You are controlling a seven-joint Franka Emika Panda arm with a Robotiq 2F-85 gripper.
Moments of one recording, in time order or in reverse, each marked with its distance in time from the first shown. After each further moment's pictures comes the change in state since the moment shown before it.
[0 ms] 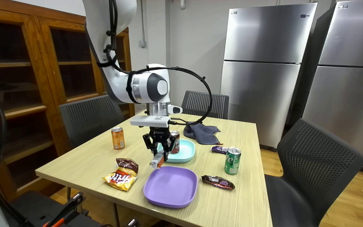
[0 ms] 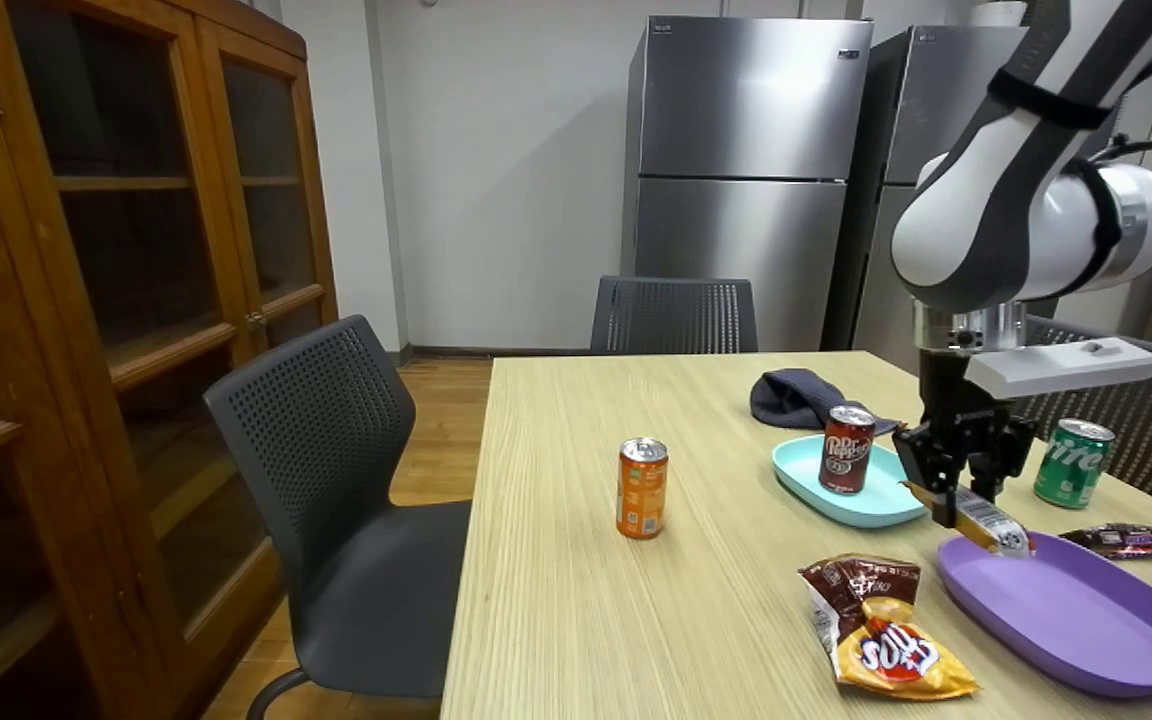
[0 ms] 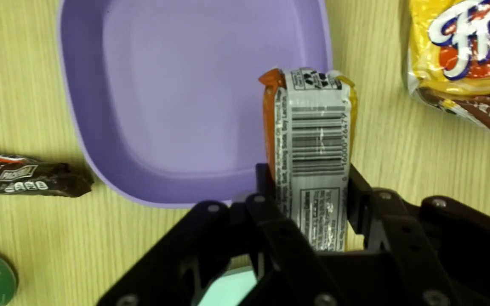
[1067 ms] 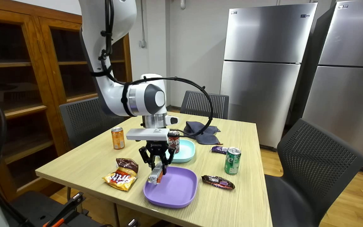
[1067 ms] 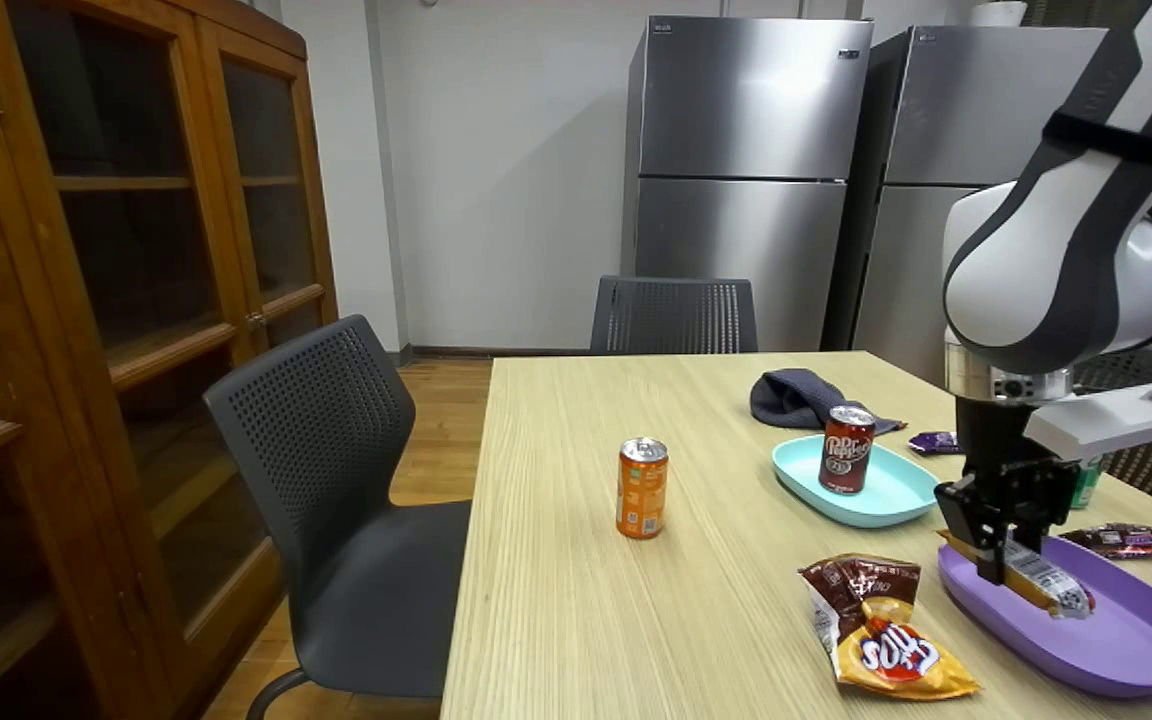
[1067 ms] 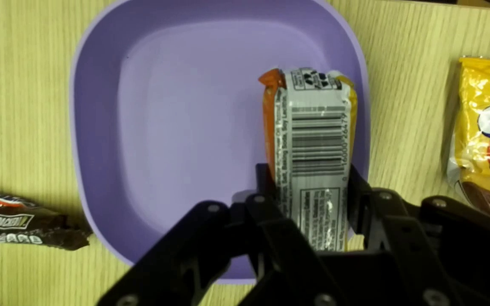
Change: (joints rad) arm -0.005 -0.001 -0.034 -0.126 -0.114 0.115 -0.009
